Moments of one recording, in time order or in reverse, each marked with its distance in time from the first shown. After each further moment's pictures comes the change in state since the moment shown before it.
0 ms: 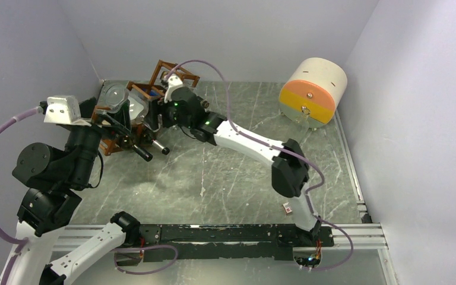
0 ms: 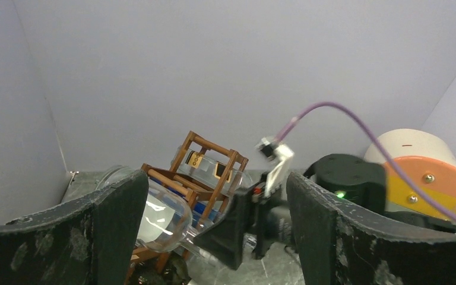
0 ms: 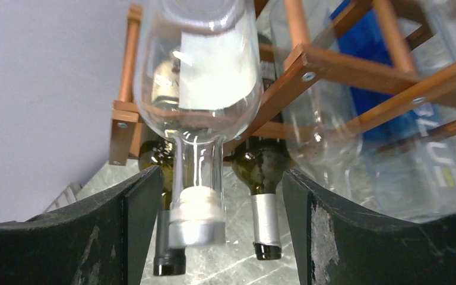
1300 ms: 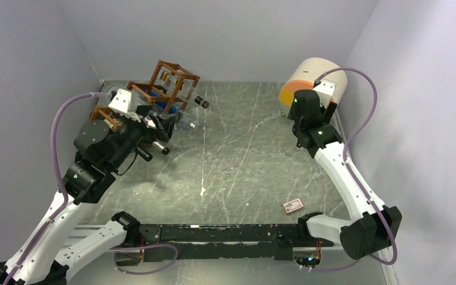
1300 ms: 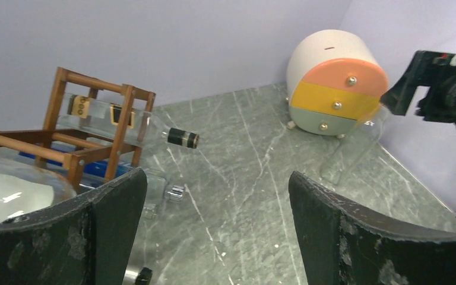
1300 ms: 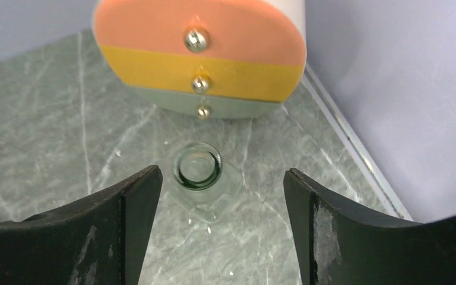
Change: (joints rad) left arm 0.000 0.129 -0.172 0.065 0.332 -0.141; right arm -0.645 -0.933 -0.758 -0.382 0.755 -0.084
